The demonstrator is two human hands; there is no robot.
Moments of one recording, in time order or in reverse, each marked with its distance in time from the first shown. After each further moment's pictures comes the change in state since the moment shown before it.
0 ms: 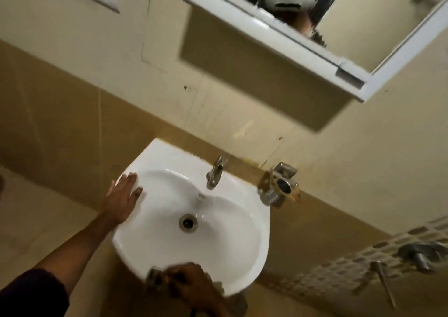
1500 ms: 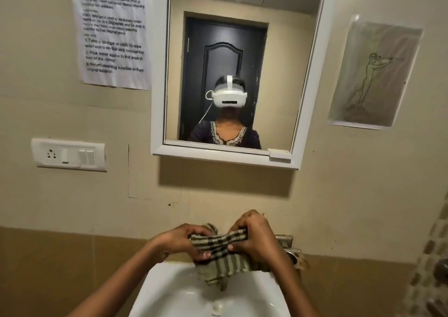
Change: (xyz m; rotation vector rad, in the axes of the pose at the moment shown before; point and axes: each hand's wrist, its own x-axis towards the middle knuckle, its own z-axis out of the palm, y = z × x) left_hand 0.033 0.245 -0.180 -0.419 -0.793 0.386; right_hand 0.002 -0.162 -0.213 -0.373 0.801 -0.046
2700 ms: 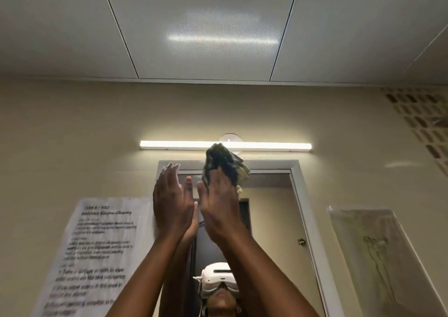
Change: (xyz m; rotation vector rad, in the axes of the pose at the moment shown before) left_hand 0.030 0.422 -0.211 0.533 1.624 1.210; right_hand 0.269 -0.253 -0.269 0.020 1.068 -0.691
